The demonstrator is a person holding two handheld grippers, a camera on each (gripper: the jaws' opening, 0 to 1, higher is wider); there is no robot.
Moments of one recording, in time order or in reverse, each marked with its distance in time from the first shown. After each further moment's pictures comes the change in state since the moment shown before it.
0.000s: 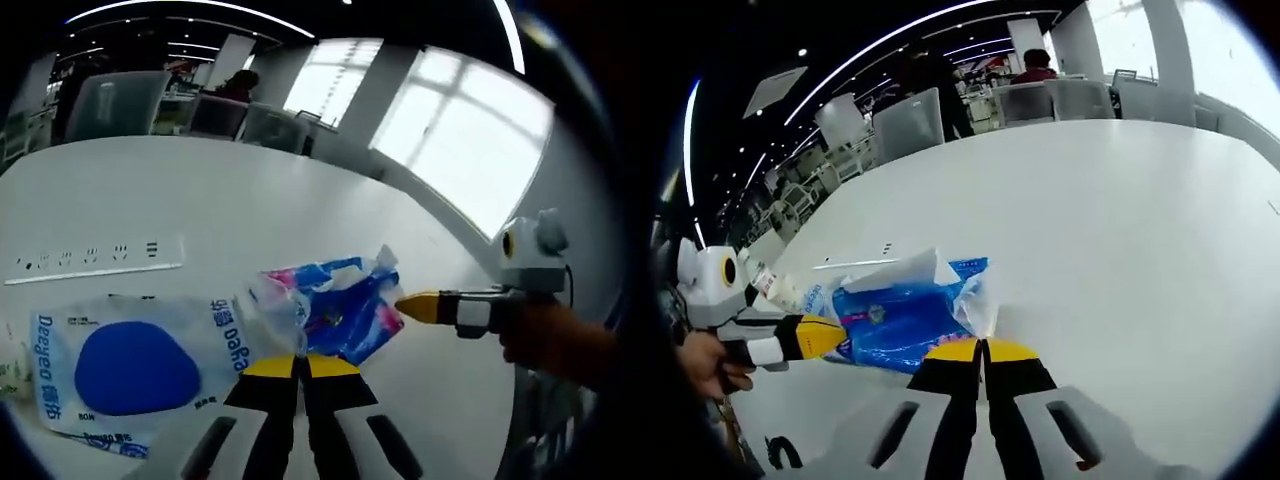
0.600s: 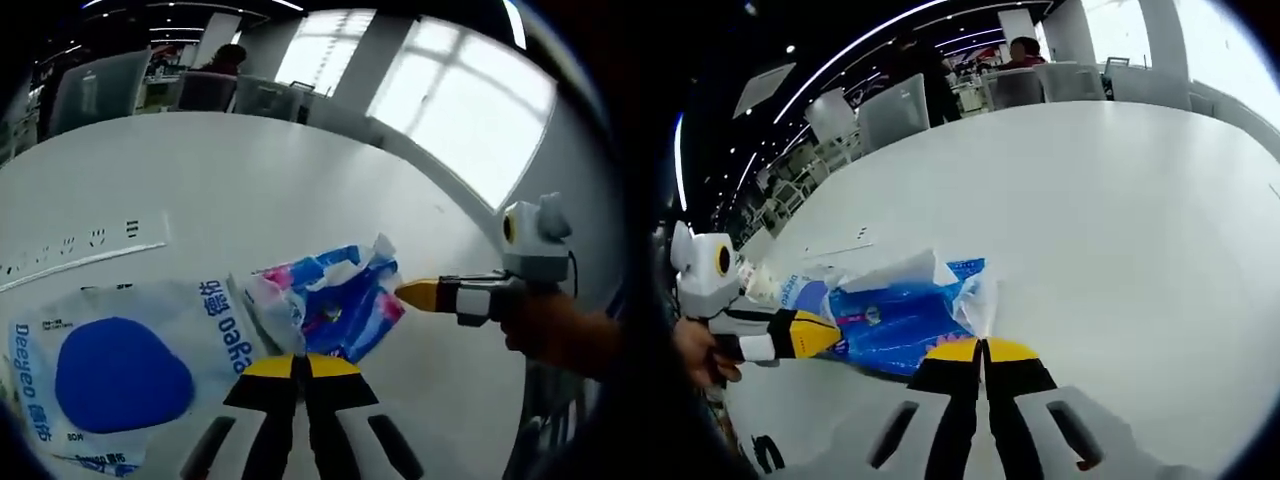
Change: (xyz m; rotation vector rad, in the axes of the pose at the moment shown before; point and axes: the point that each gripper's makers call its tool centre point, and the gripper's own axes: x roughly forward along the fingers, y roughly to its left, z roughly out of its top) left arm 0.028 0.009 -0.019 0.046 0.124 0.010; right arm 0.028 -0.024 -0.023 0.020 0.045 -0.026
